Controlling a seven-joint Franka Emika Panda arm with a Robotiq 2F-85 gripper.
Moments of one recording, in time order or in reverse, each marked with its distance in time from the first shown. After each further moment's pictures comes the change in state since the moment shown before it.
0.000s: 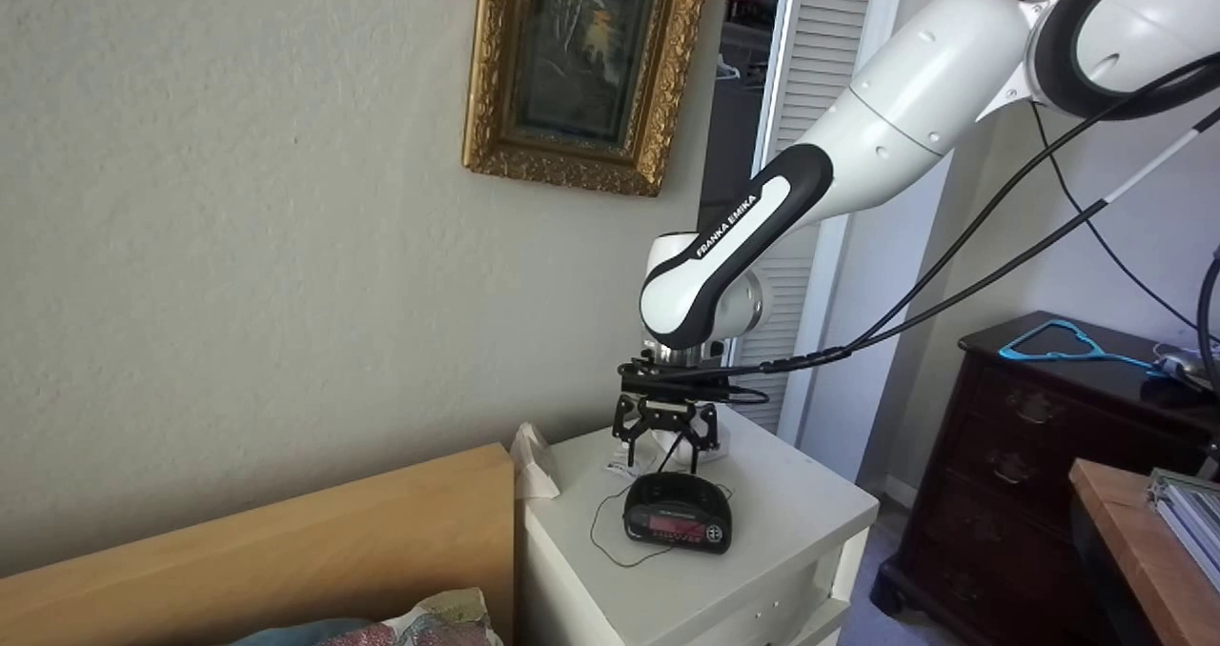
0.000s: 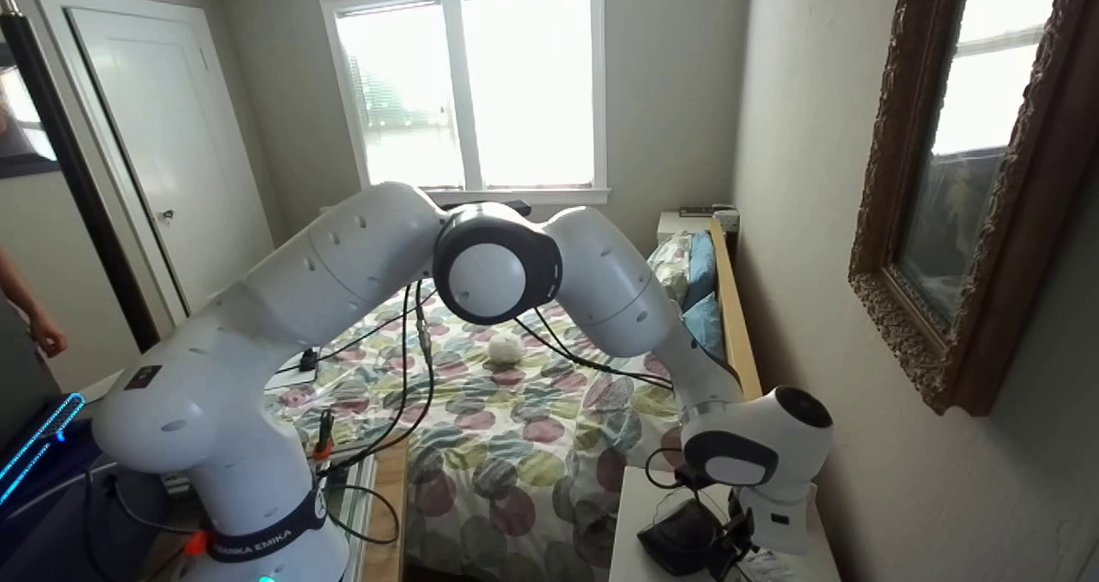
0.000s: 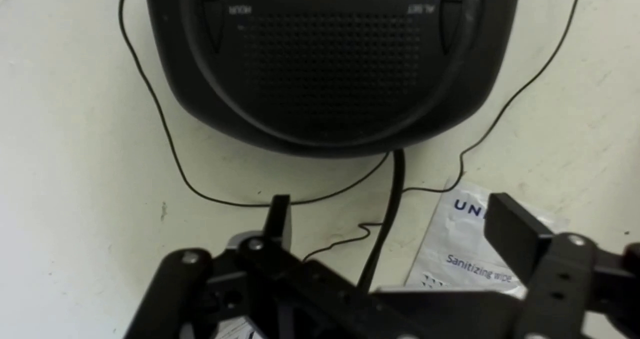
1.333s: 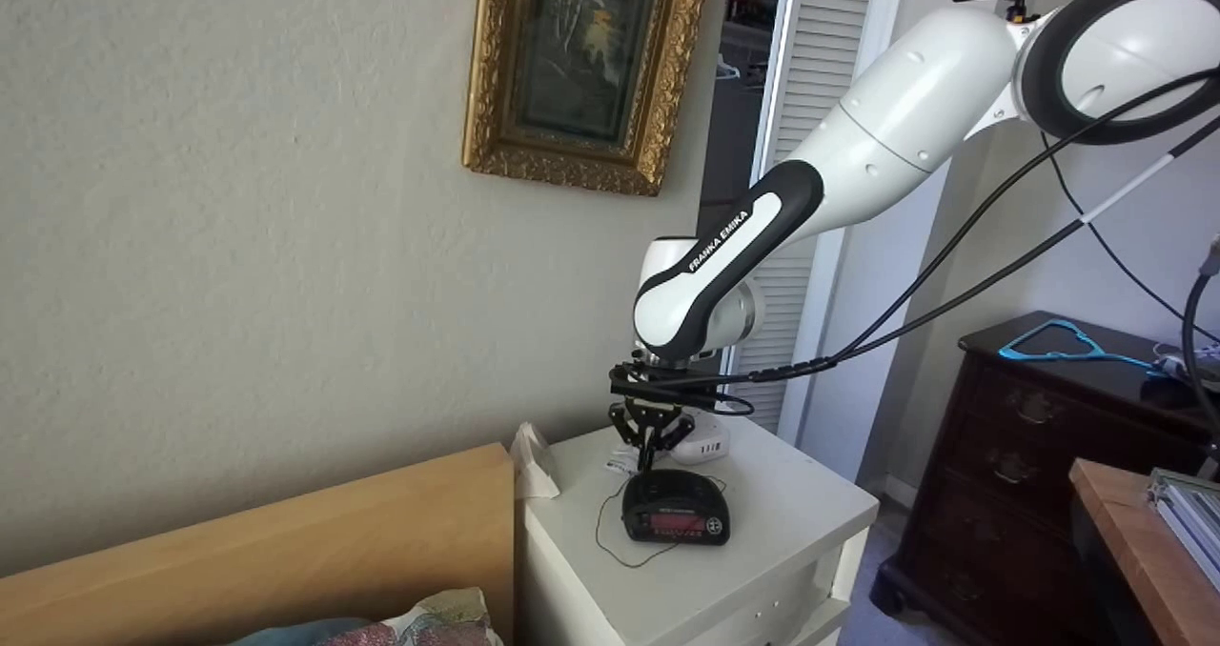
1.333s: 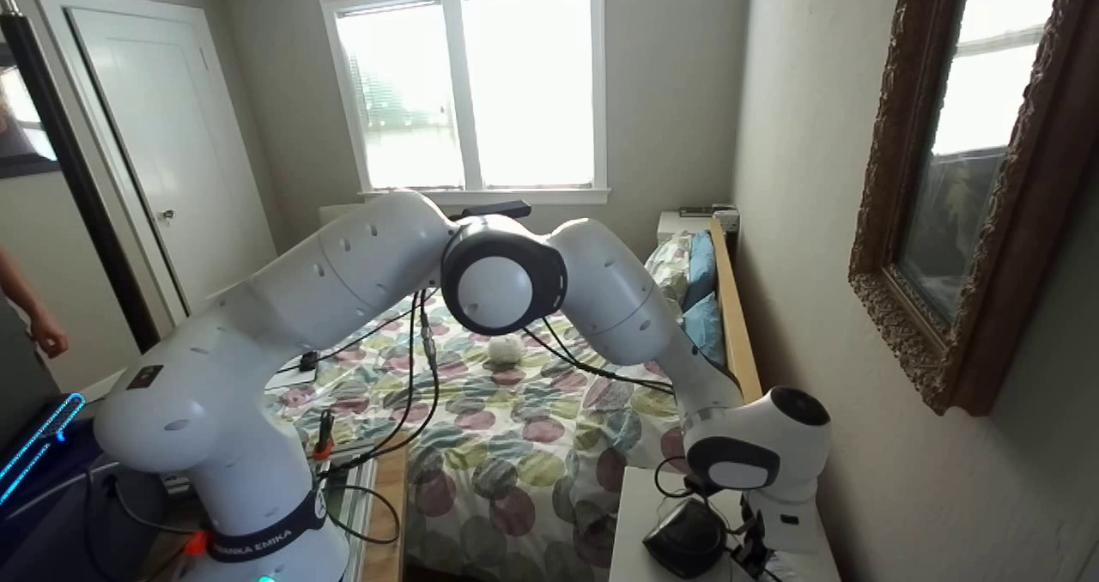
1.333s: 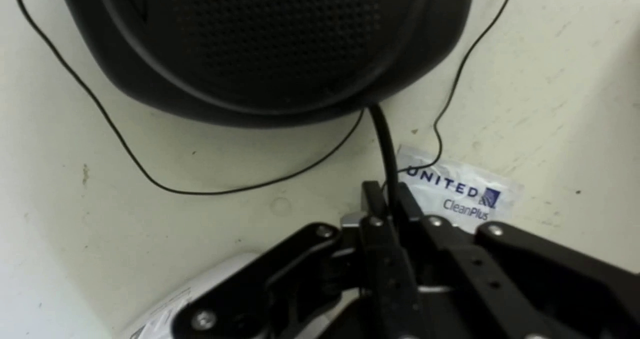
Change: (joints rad) arm 0.016 0.048 -0.015 0.054 -0.001 0.093 -0.003
